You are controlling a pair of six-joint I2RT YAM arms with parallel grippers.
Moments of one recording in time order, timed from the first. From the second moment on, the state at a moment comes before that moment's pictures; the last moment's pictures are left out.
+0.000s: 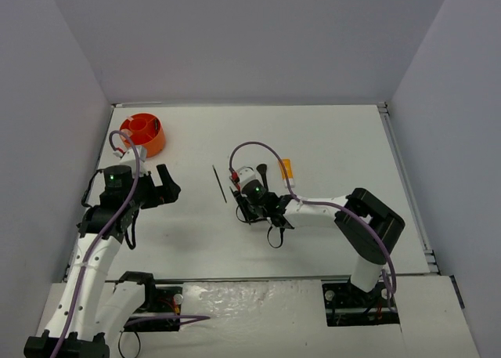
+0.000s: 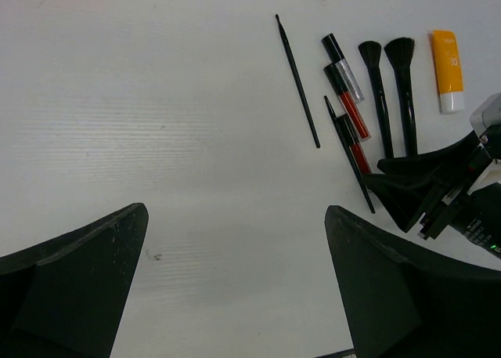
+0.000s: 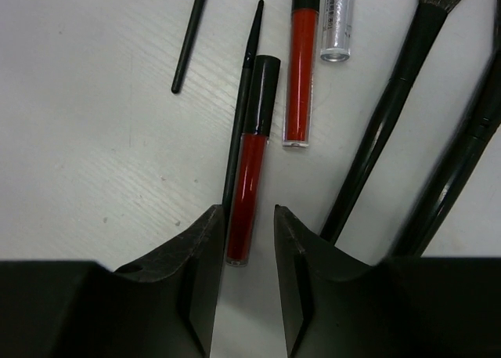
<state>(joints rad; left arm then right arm) -0.07 0.79 0.82 -0.65 0.17 -0.32 0.91 1.75 0.86 0.12 0.19 0.23</state>
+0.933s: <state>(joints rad) -0.15 0.89 0.82 -0.49 0.34 -0.51 0.91 1.54 0.83 0.17 0.17 0.16</state>
